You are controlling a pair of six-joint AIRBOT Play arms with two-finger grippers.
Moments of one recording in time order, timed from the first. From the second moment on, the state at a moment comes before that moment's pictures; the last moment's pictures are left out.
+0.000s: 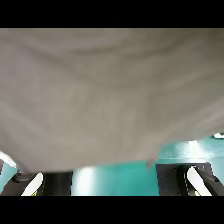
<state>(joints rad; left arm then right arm) 0.08 -0.80 1.98 1.18 -1.23 -1.39 -0.46 -0.86 2.09 -1.14 1.37 1.35</state>
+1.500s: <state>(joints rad) 0.08 -1.53 1.39 1.01 -0.79 -1.18 -0.15 -1.63 1.61 -1.30 0.91 1.37</state>
